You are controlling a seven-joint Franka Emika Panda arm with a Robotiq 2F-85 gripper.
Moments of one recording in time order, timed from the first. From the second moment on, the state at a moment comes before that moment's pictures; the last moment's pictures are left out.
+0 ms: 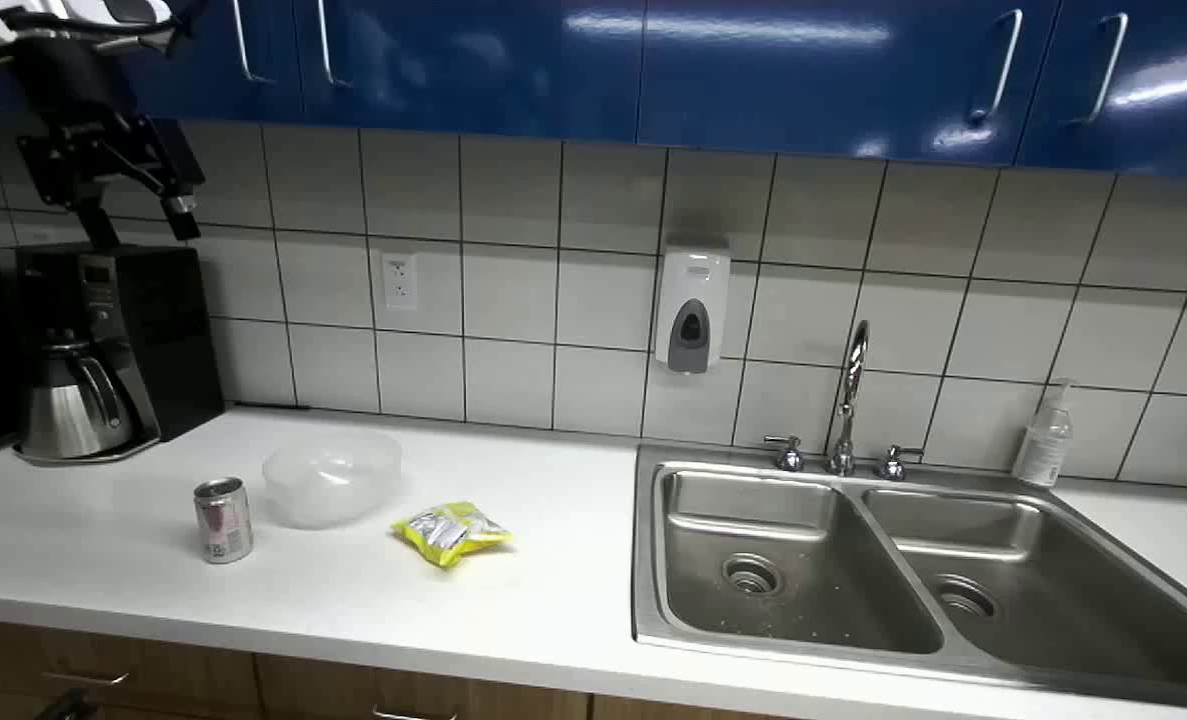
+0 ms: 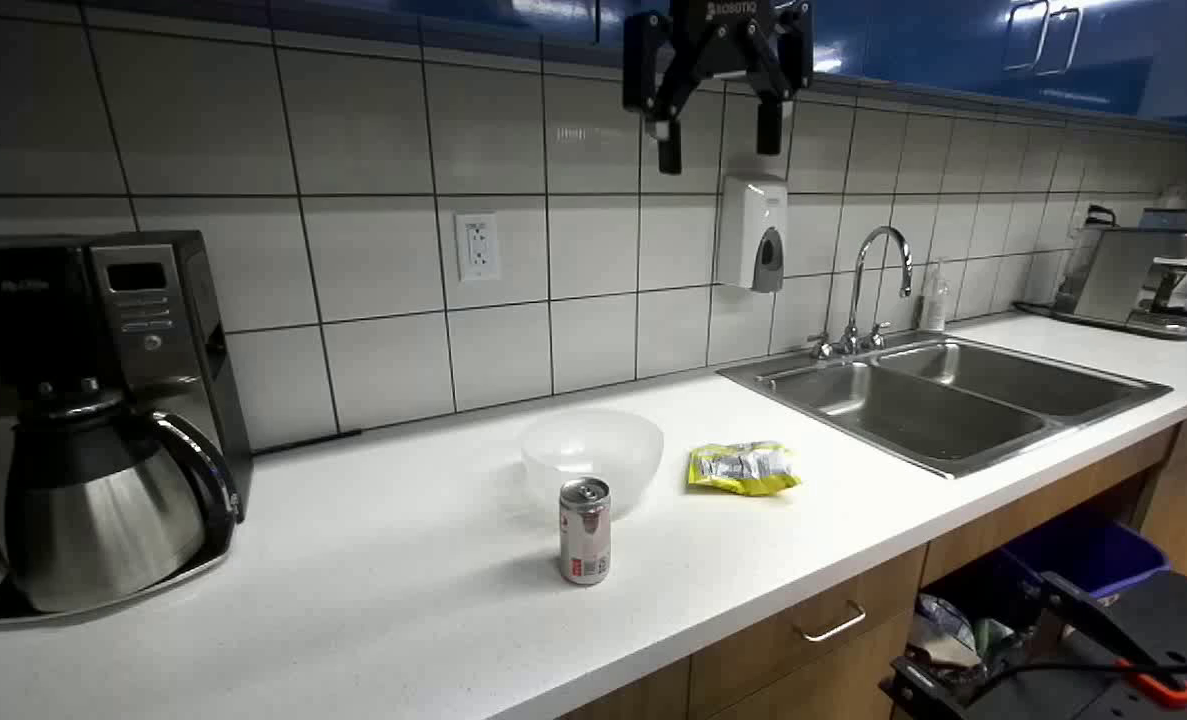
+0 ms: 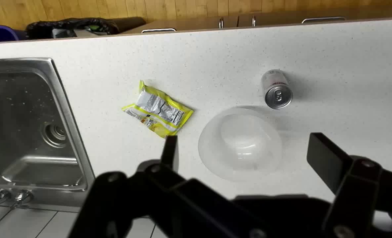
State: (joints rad) arm 0.04 -0.50 0.30 -2.37 -0.08 1.97 0.34
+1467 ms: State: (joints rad) arm 0.05 -0.49 0.29 -2.38 -0.08 1.97 0.33
